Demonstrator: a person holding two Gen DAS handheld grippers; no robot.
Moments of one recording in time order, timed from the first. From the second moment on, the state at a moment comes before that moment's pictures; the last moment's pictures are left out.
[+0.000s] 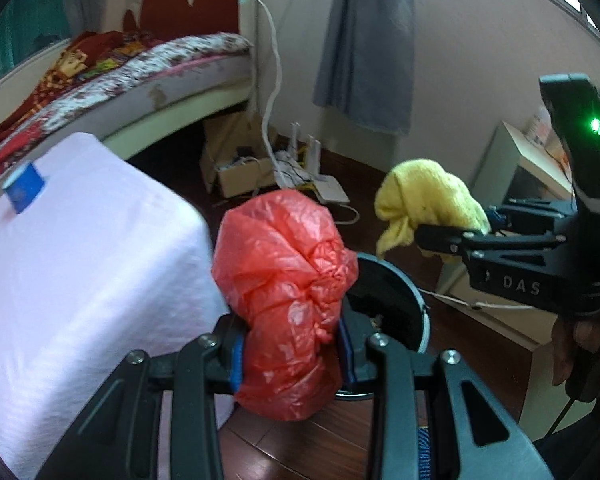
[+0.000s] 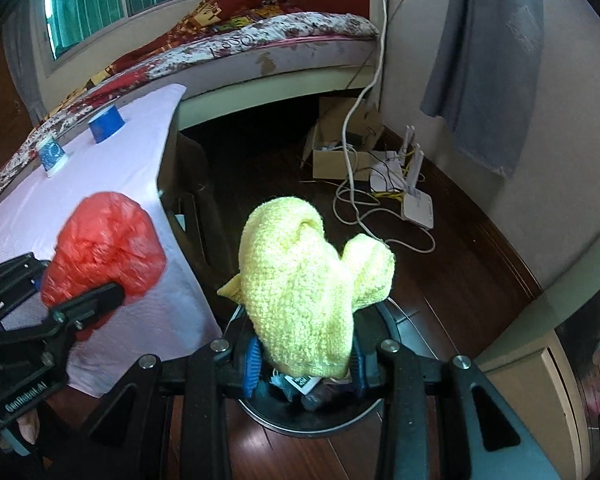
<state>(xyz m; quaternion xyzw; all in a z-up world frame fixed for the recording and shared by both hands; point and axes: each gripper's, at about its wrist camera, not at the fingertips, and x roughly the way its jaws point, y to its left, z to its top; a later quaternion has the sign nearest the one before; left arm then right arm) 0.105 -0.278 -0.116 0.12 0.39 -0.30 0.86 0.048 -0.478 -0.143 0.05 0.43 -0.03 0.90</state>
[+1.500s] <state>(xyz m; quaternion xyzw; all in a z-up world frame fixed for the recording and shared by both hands) 0.132 -0.264 -0.136 0.10 0.42 -0.25 0.87 0.070 -0.499 -0.221 0.02 0.52 -0.07 0.85</state>
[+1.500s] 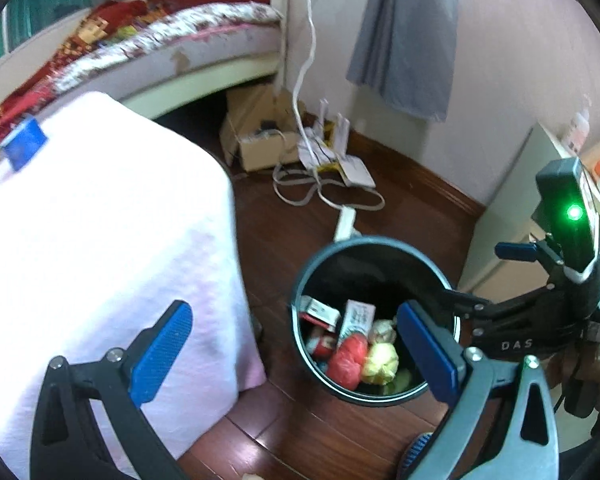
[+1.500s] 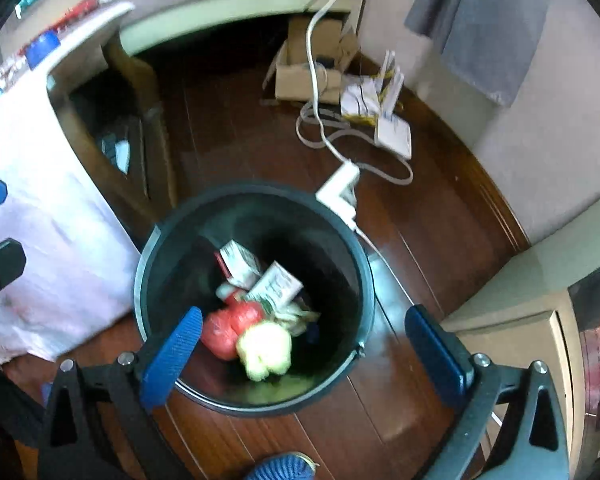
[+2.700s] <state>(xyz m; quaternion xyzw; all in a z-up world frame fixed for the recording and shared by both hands) 0.119 -0.117 -0.073 0.04 0.34 -0.11 0.93 0.084 -0.365 -0.103 0.01 0.39 0.03 0.92</state>
